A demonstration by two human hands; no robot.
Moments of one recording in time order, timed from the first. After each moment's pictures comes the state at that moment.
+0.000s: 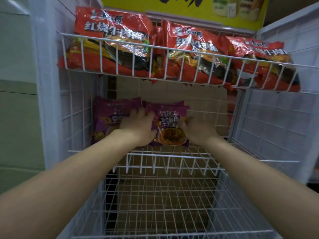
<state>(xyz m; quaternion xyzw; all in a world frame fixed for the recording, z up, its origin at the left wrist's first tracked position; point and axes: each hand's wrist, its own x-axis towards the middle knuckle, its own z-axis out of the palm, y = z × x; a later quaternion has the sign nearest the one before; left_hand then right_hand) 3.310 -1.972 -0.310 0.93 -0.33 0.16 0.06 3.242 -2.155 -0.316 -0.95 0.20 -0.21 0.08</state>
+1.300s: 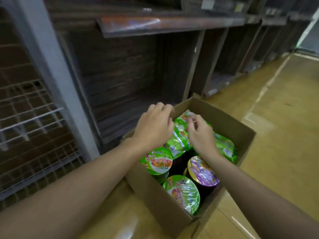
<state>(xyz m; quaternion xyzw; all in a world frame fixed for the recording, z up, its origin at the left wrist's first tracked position) 2.926 -2.352 -0.611 0.66 -0.69 0.02 0.28 2.777 -2.415 -0.655 -0.72 0.53 -0.38 0.25</state>
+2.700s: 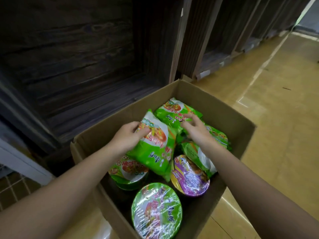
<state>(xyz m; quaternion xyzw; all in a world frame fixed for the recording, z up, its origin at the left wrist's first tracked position) 2.924 -2.442 -0.736 0.68 -0.42 -0.44 0.40 2.718 -2.533 -0.744 -0.60 0.56 -0.26 0.50</state>
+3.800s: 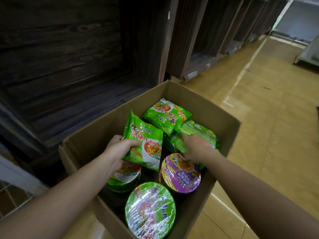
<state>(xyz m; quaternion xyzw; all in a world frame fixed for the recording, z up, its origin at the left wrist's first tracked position) 2.916 -2.435 -0.759 0.68 -0.18 -0.57 0.43 2.692 -2.517 -0.755 -0.79 0.57 0.19 0.05</state>
